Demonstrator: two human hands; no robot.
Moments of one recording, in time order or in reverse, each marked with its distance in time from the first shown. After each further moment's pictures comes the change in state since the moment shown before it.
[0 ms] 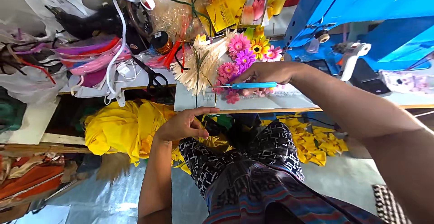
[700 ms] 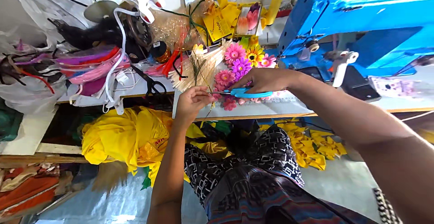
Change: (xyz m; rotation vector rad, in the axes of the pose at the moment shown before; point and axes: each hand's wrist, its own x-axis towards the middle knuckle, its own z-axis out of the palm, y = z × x) left_hand 0.071 0.002 0.003 0.072 0.725 0.185; right_hand -0.009 -0.005 0.000 -0.142 0.109 -0.058
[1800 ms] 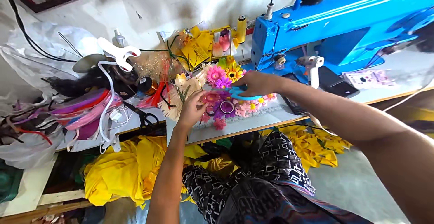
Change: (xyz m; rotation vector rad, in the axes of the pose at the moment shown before) left_hand 0.088 -0.025 0.022 0.514 -0.267 0.341; right_hand -0.010 0.049 -0.037 -0.394 0.328 0.036
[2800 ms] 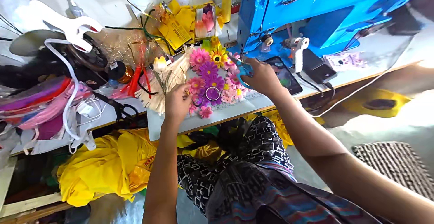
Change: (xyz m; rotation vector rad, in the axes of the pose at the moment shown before) left_hand -0.005 0.023 0.011 0.127 0.016 -0.237; right_hand -0.044 0.032 0.057 0.105 0.504 0.531
